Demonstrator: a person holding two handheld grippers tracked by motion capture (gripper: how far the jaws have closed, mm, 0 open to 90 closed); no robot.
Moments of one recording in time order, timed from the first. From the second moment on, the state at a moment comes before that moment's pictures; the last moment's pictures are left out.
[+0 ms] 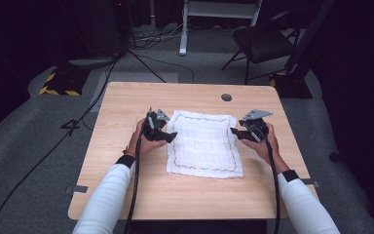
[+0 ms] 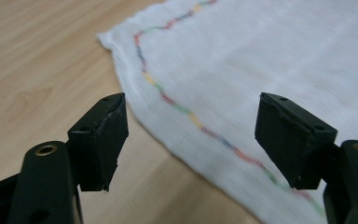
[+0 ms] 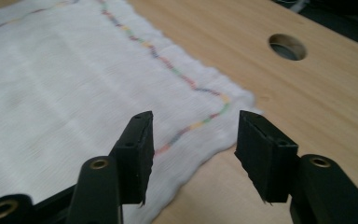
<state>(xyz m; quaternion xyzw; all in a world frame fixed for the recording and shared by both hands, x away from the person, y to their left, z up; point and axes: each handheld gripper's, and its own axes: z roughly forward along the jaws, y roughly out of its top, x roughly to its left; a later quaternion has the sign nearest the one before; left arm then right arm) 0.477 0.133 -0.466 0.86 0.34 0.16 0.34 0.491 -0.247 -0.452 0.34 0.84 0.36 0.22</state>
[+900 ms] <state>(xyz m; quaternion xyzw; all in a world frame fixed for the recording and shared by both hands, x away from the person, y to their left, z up) 0.388 0.192 -0.498 0.89 0.29 0.10 0.33 0.392 -0.266 -0.486 0.25 0.90 0.33 0.17</state>
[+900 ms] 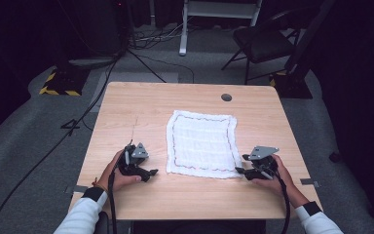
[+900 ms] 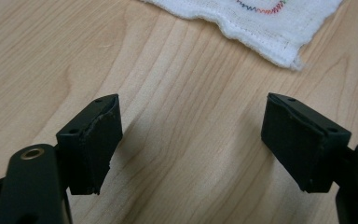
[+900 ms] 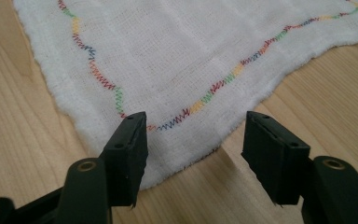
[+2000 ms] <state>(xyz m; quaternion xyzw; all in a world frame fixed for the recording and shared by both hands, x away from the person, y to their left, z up) 0.501 0.163 -0.474 0.84 0.36 0.16 0.38 0.397 -0.103 -0.480 0.11 0.91 0.38 0.13</state>
